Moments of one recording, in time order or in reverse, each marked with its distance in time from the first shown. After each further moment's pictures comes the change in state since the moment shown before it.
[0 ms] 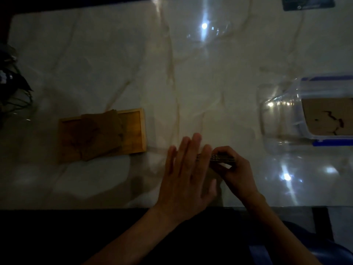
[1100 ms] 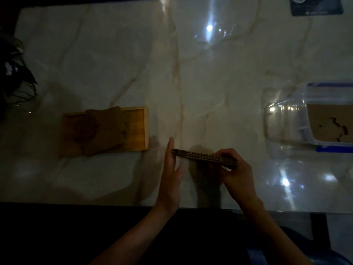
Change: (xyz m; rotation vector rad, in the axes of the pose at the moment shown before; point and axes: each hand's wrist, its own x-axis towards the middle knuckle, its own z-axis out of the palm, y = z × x) left_hand -0.022 -0.030 0.028 -1.232 0.042 -0.770; right_hand -0.005 0.001 0.005 0.011 0.060 0.020
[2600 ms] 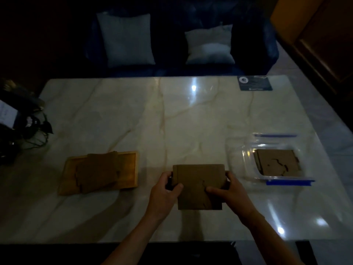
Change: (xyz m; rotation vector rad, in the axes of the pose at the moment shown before) left_hand 0.020 0.062 0.028 0.238 -0.005 -0.061; right_hand 0.016 -0.053 -0.086 0.157 -0.154 0.312
